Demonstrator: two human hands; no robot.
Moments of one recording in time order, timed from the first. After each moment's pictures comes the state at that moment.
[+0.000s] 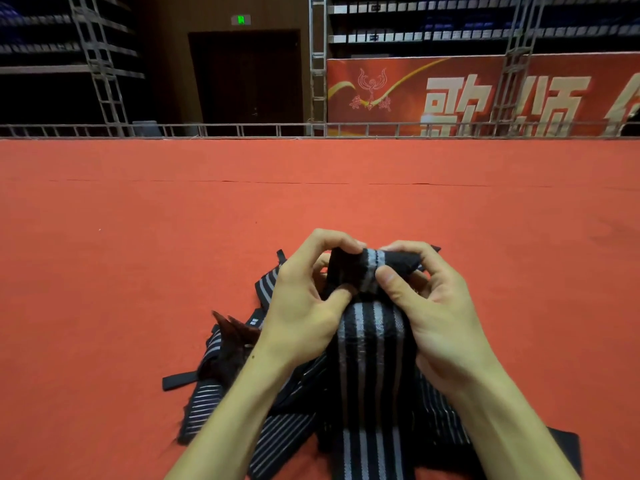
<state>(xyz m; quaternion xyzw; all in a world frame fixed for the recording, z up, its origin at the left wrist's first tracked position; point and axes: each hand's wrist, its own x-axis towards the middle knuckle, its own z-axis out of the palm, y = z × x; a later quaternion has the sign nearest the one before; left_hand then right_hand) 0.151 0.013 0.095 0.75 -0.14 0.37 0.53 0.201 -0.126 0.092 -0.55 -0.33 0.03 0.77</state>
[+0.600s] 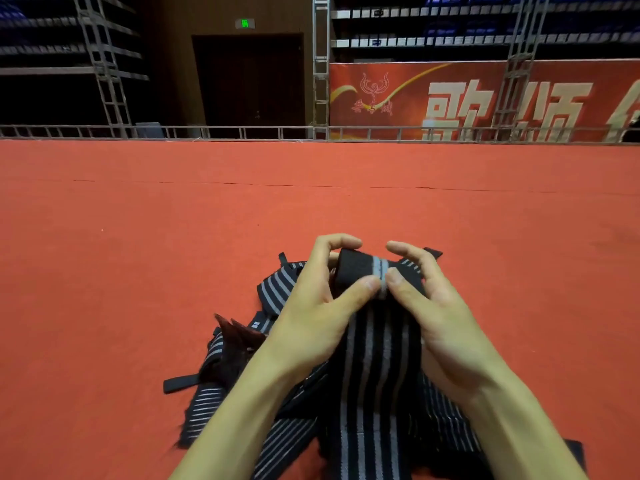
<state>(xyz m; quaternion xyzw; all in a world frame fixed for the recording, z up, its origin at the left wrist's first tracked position) 0.148 0.006 0.097 0.70 -0.10 0.24 0.66 0.208 -0.131 0.088 -0.56 -0.30 0.14 0.76</state>
